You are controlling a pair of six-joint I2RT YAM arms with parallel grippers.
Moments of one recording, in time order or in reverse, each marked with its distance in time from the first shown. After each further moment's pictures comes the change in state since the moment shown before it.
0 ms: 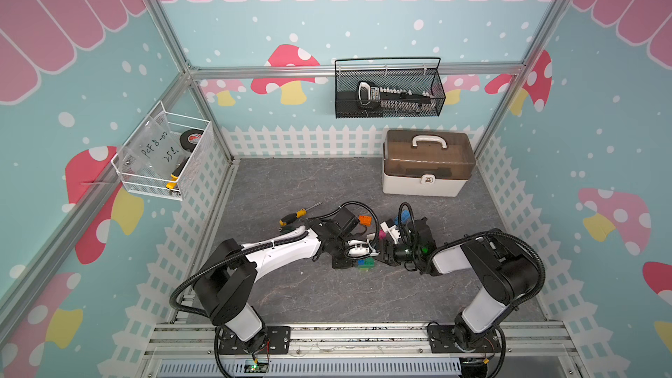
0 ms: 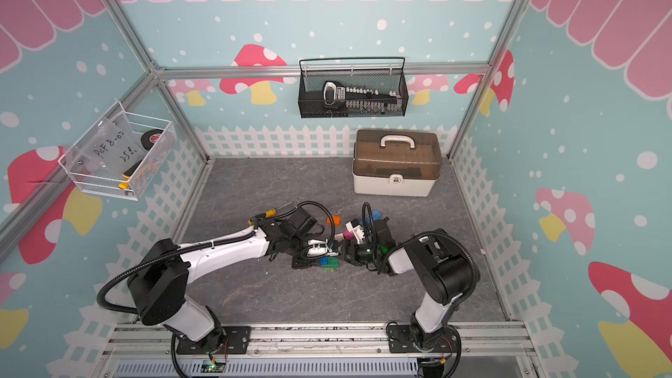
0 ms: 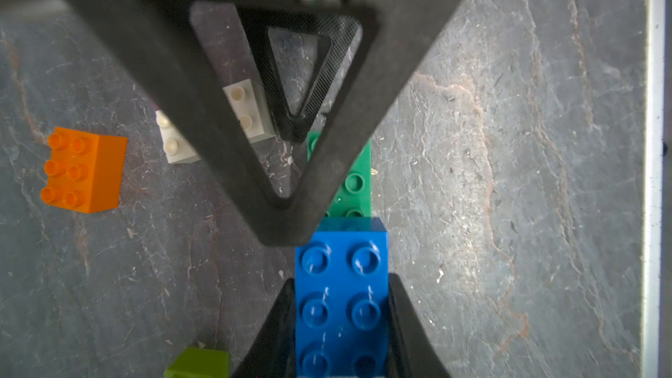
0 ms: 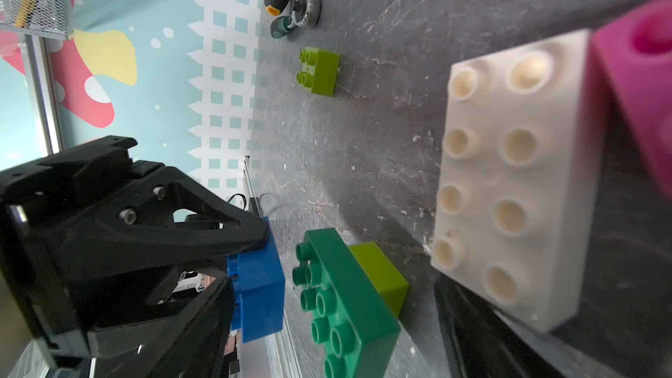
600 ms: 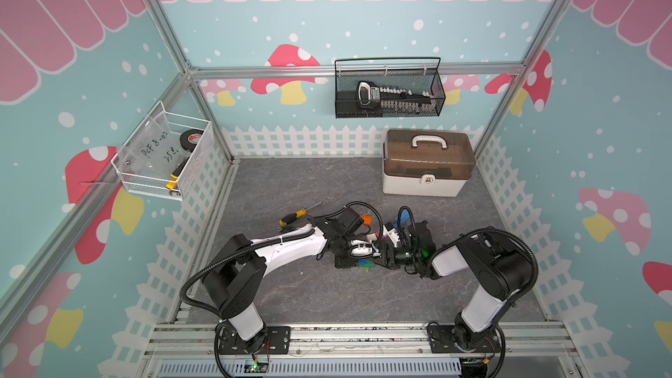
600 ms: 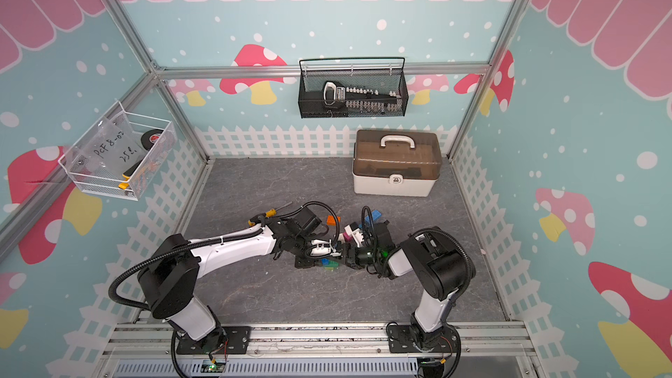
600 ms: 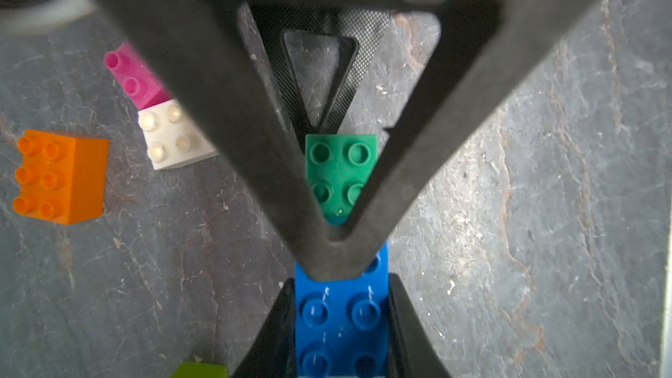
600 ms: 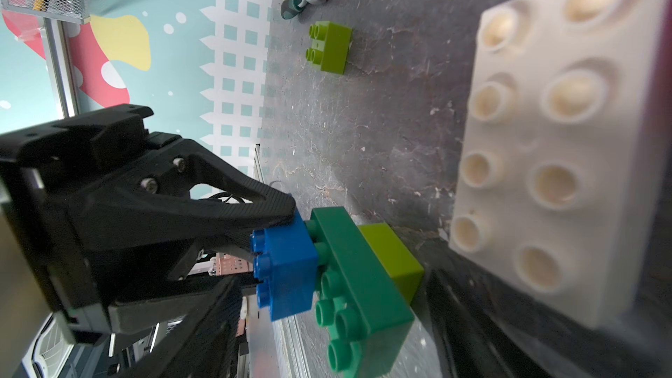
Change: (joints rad) left arm -0.008 0.051 0.035 -0.018 -0.018 0.000; right arm 0.006 0.039 -0.034 0.084 -0.050 0.014
